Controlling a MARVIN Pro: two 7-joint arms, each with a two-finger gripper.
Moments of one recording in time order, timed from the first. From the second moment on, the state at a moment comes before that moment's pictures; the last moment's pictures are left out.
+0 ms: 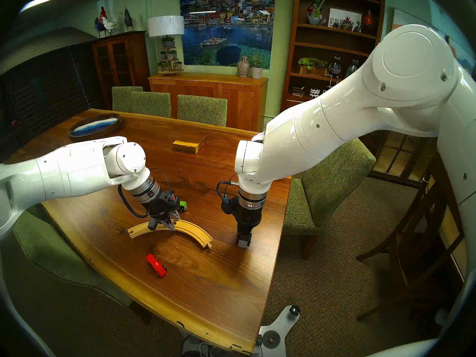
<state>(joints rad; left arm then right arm) 0.15 -0.60 0.21 -1.43 -0.31 0.14 -1.04 0.42 -1.58 -1.05 -1.44 1.74 0.56 0.46</state>
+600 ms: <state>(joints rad) 0.14 -0.60 0.21 -1.42 -0.32 0.15 -1.04 0.42 -1.58 -1.05 -1.44 1.74 0.56 0.46</state>
